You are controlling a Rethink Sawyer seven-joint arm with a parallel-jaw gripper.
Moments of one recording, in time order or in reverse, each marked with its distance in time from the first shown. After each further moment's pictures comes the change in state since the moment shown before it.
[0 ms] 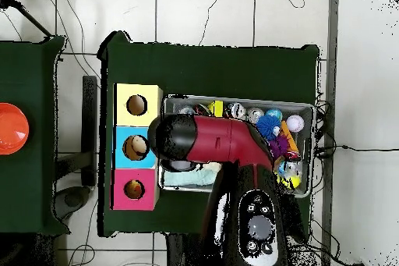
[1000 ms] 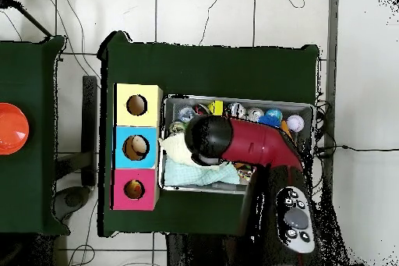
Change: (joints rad) arm -0.114 0.070 -0.004 0.005 0.000 -0.175 0.000
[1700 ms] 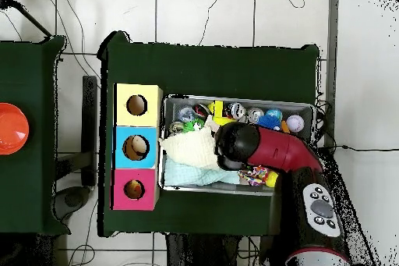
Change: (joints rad) arm -0.109 0.099 0.005 -0.006 -0.059 -0.025 0.000
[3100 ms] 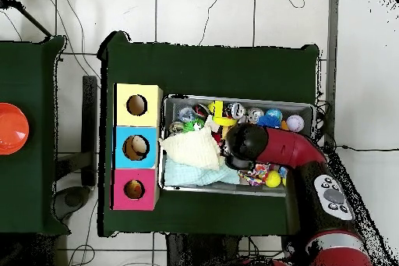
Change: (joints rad) arm -0.117 0.069 0.122 -0.030 -0.115 0.008 0.000
